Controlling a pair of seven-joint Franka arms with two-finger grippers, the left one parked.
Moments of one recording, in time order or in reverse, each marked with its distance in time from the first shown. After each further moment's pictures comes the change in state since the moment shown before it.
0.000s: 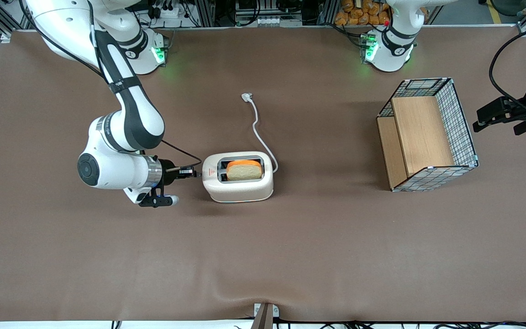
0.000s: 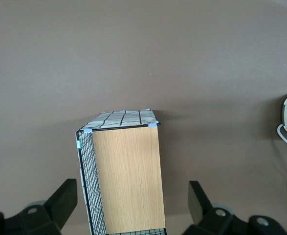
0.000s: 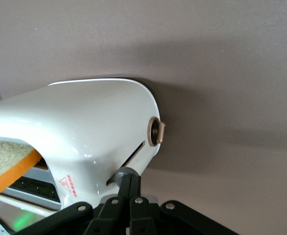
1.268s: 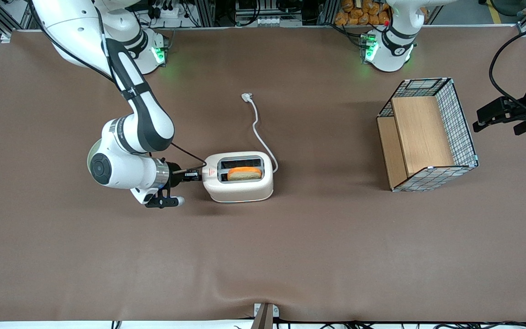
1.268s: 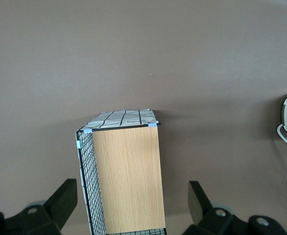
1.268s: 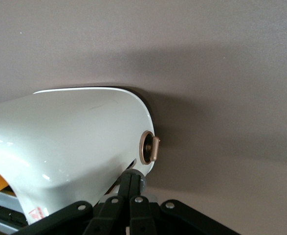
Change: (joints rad) arm 0.014 0.029 0.007 -0.044 0.003 0.107 -0.027
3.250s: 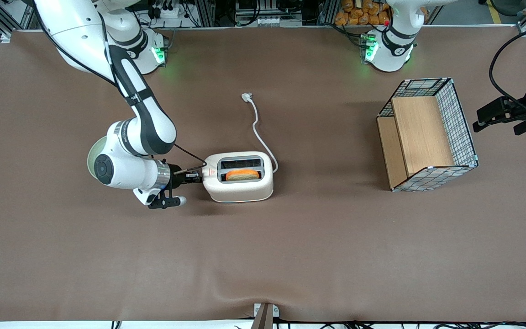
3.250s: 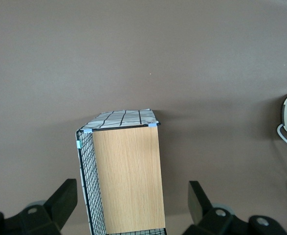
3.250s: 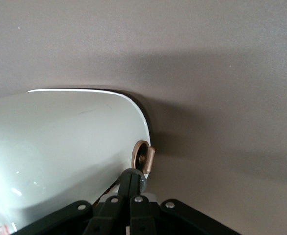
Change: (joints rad) arm -0.001 0.017 0.000 -0.034 0.044 0.064 -0.104
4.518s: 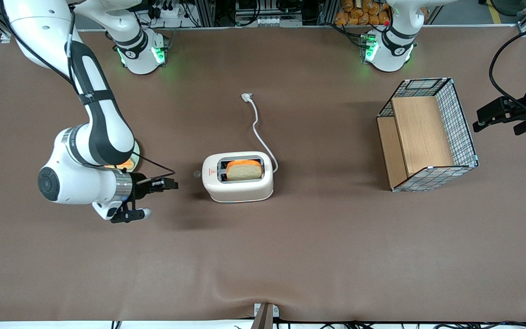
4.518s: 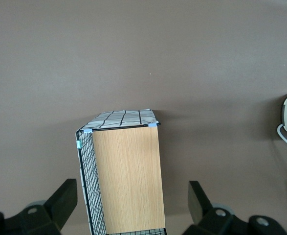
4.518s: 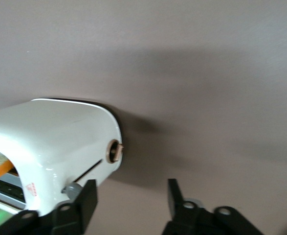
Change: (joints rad) arm -0.129 -0.010 -0.018 0.218 -0.151 -0.272 -0.018
